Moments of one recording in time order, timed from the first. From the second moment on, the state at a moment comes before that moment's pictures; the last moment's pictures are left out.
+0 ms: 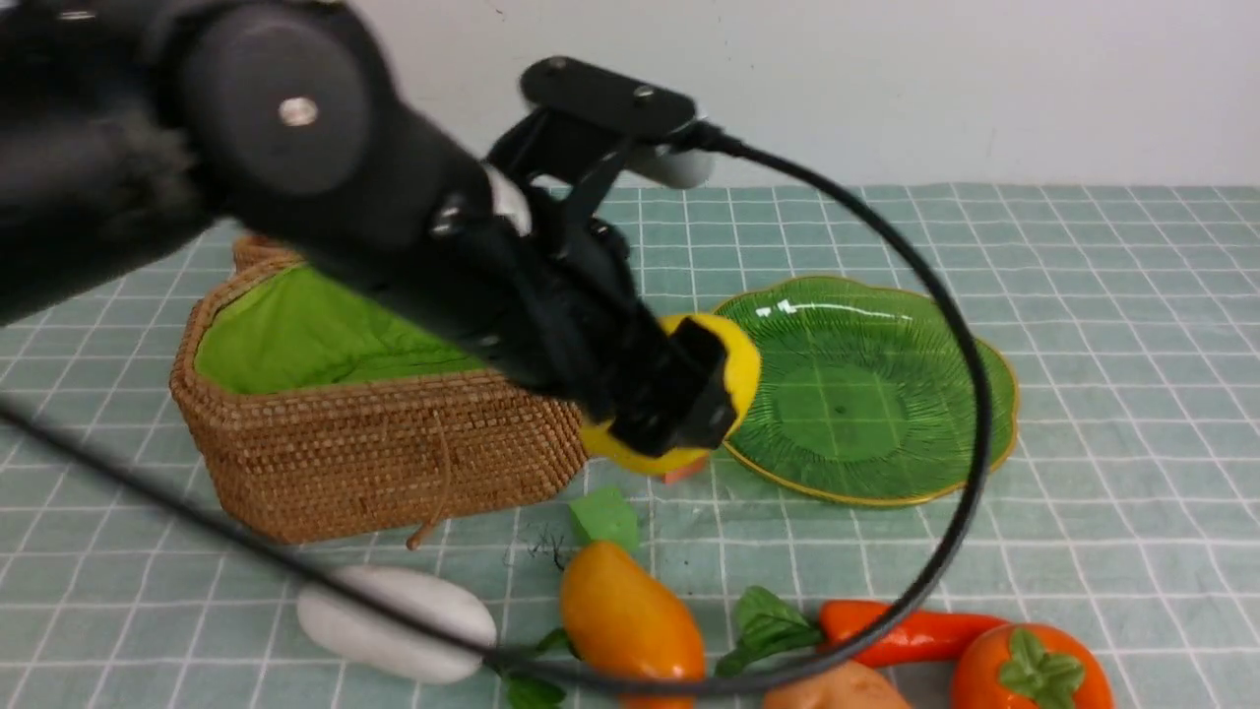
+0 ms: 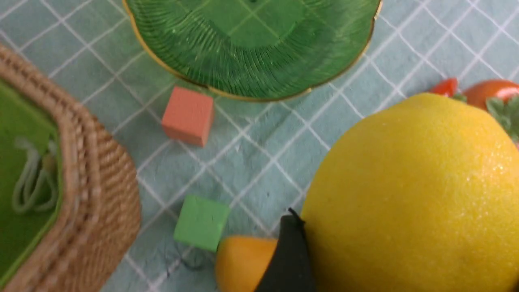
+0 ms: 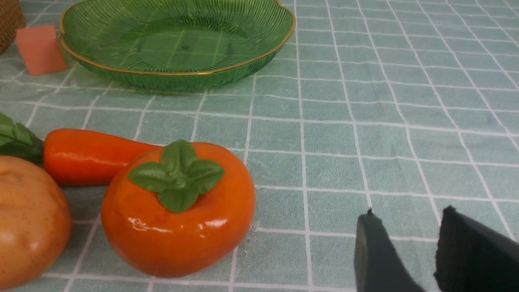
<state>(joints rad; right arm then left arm) -0.08 -0.01 0.02 0.26 0.40 -0.31 -0.66 1.61 -1.46 -0.18 0.80 0.13</state>
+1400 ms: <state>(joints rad) -0.08 -0.01 0.02 0.26 0.40 -0.31 -0.65 1.70 -1.63 -0.02 1.09 0.30</state>
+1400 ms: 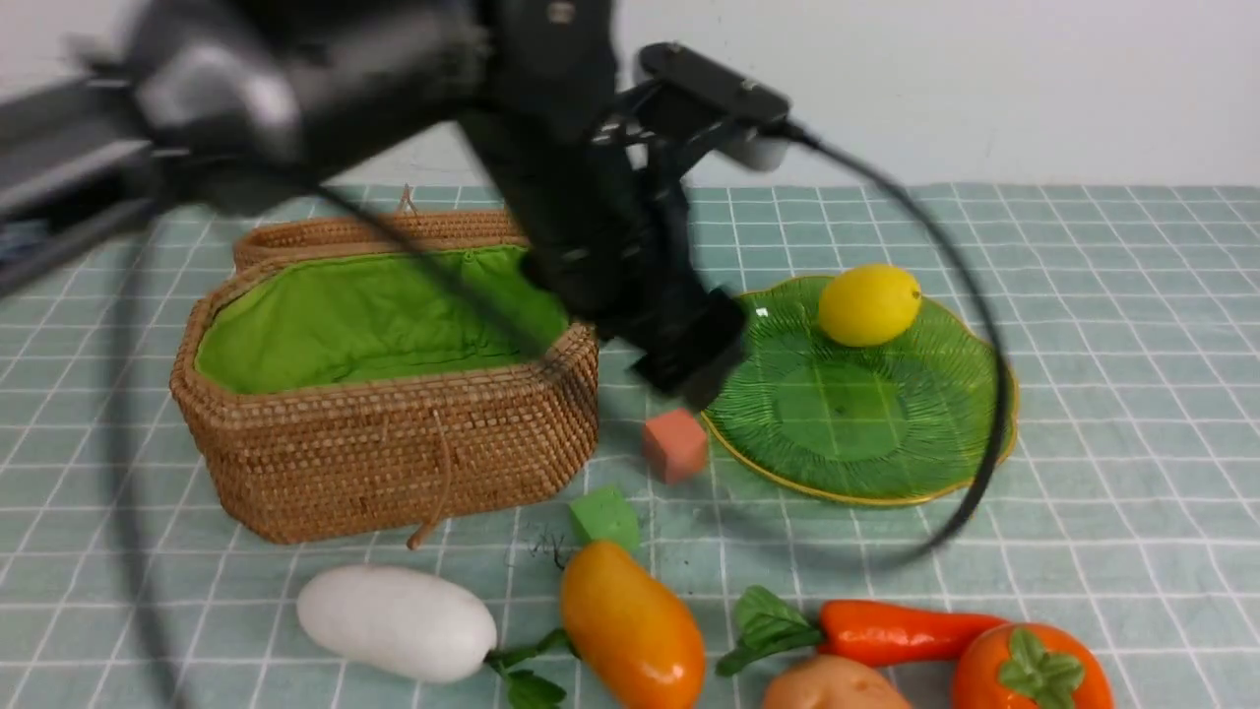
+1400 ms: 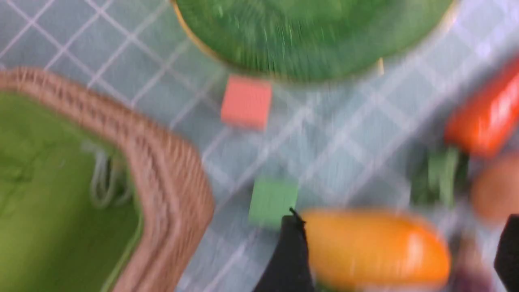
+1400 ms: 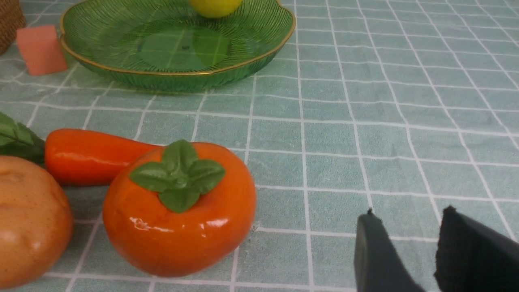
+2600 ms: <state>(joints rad) -0.08 -0.01 0.02 0.26 0.40 -0.31 -0.52 1.29 -0.77 0.01 0.63 0.72</state>
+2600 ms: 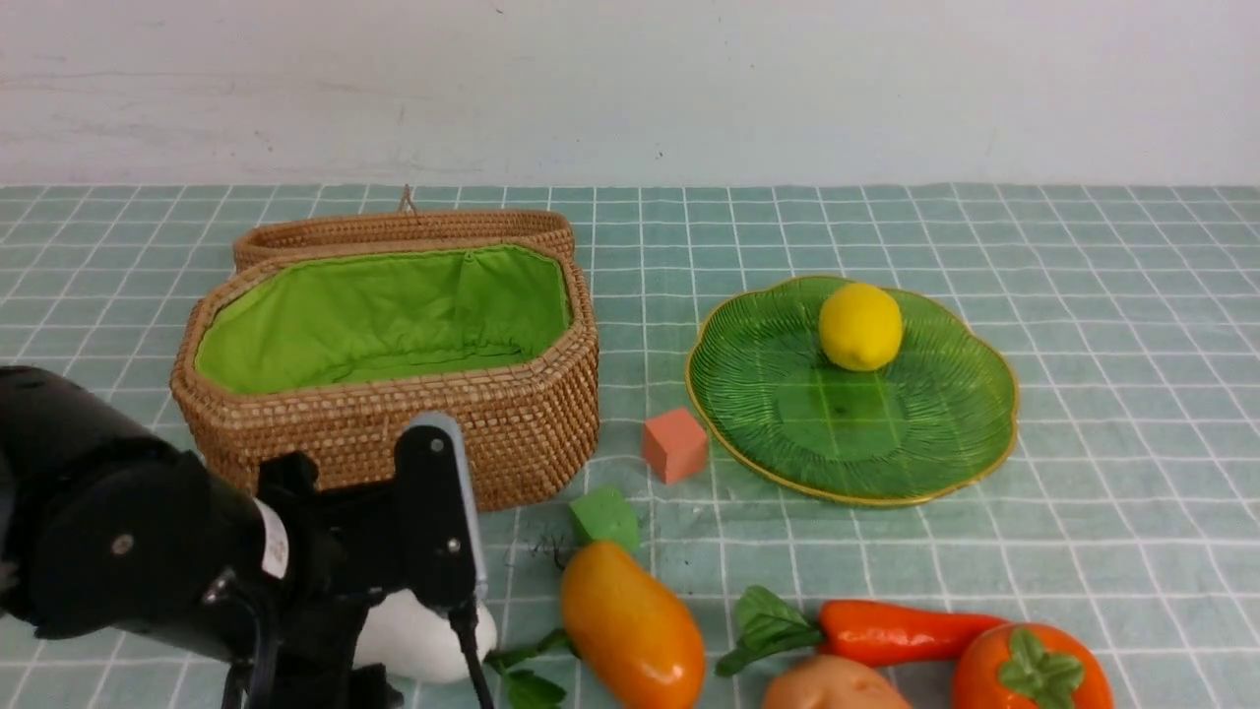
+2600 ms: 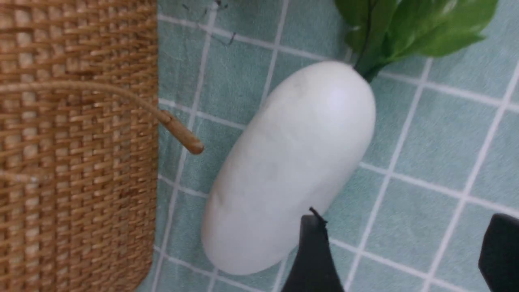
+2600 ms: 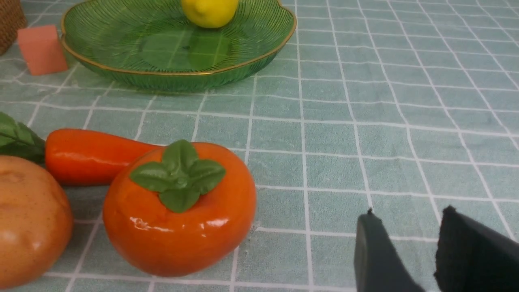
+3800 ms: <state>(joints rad) -0.08 -0.01 0.02 0.26 0.40 -0.31 -0.37 1.54 -1.18 -0.31 1.07 1.22</state>
